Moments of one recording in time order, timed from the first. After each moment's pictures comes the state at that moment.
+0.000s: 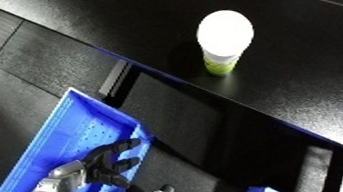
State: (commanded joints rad) left arm -0.18 0.45 -0.27 0.72 -0.73 0.11 -0.72; right arm -0.16 -0.40 0.31 1.00 0.56 0.03 0.18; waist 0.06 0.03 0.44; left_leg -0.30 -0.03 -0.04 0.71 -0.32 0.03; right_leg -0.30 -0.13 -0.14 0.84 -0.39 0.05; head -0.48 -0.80
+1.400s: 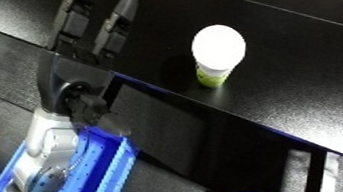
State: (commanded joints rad) left arm -0.39 0.42 0.02 -0.21 -0.85 -0.29 -0.05; right arm -0.08 -0.34 0.25 1.11 0.75 -0.07 0.29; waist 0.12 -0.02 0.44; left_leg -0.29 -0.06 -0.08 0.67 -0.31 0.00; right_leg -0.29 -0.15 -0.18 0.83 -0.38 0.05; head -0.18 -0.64
